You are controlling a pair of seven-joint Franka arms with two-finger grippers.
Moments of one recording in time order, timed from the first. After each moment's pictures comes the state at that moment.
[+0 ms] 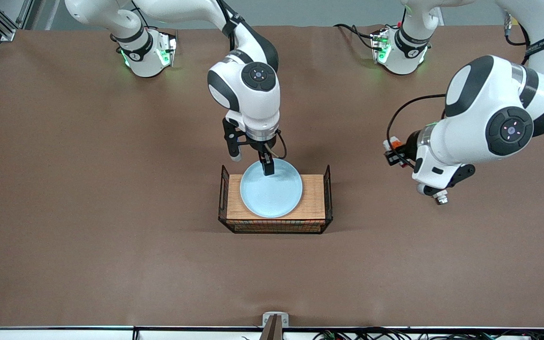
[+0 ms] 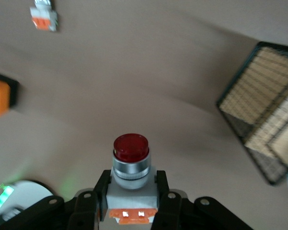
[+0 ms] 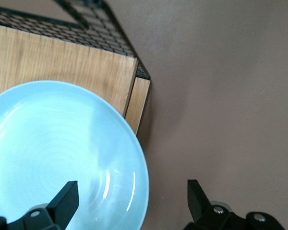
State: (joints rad) left arm 0.03 0.34 -0.37 -1.50 -0.03 1.54 -0.72; right arm 0.84 0.57 -0.06 -1.46 -0.08 2.11 2.15
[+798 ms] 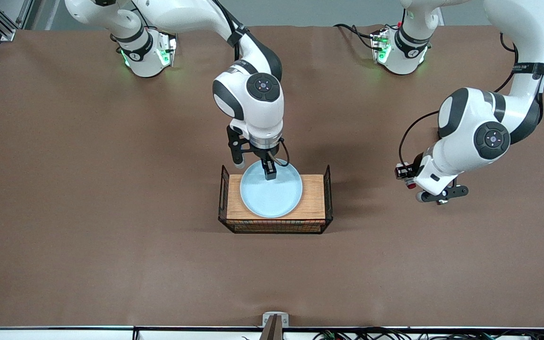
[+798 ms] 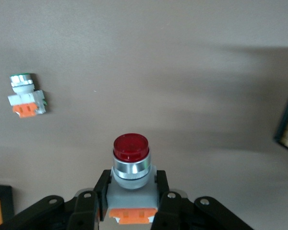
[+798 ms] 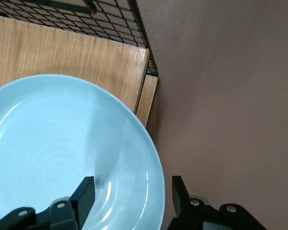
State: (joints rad) left arm 0.16 0.29 -0.37 -1.96 0.03 2.11 -0.33; right arm 0.84 0.61 -0.07 -1.42 -0.08 2.12 2.15
